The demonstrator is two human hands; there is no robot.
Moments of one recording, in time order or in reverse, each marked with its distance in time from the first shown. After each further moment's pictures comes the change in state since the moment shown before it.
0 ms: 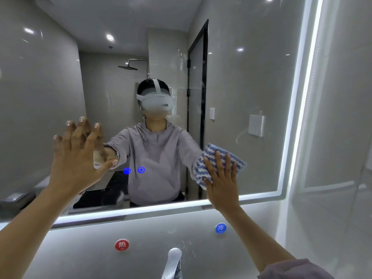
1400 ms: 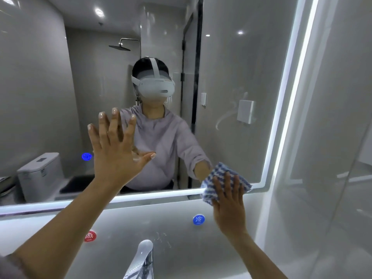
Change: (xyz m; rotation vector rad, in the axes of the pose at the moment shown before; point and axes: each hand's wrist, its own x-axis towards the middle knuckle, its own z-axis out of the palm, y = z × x) left_hand 0.005 0.155 0.068 0.002 0.247 -0.003; right_hand -0.098 0.082 0.015 -0.001 0.006 0.054
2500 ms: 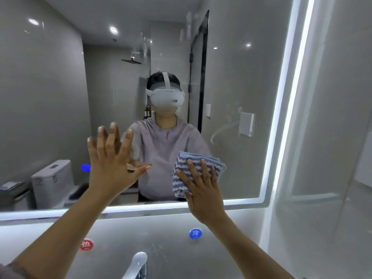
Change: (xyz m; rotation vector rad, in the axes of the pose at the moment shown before) left_hand 0.000 -0.005 0.003 0.041 -0.026 0.033; right_hand 0.078 -0.044 -0.013 -0.038 -0.029 -0.317
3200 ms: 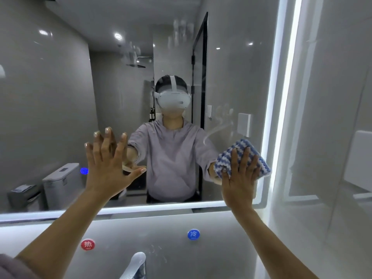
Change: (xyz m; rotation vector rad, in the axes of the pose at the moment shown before) left_hand 0.001 0.003 -0.005 0.015 -0.004 -0.016; right_hand -0.005 0.077 -0.038 0.168 0.045 0.562
